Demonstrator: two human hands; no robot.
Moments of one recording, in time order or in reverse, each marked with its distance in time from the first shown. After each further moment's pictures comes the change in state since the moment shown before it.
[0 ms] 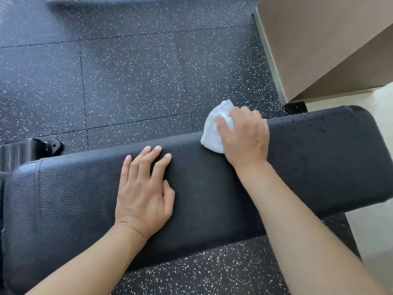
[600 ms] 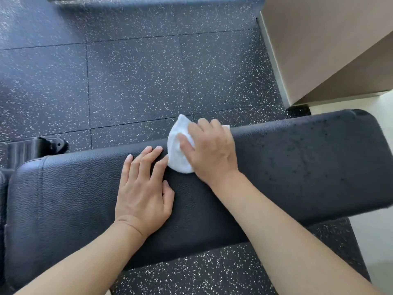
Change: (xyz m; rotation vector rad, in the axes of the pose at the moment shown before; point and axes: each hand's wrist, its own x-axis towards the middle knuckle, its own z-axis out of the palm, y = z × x) left_hand 0.001 0.000 -0.001 -0.012 0.011 0.004; right_hand -0.030 -0.055 0.007 0.075 0.000 -0.358
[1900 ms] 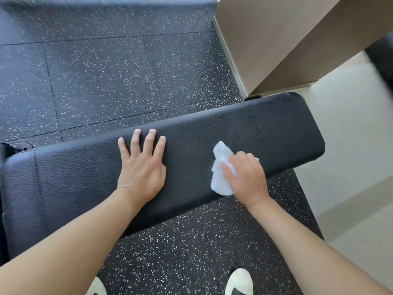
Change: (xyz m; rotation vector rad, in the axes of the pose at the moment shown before) left_hand 0.001 0.006 -0.009 0.101 -0.175 0.192; right_hand -0.164 0.067 -0.066 -0.095 0.014 0.182
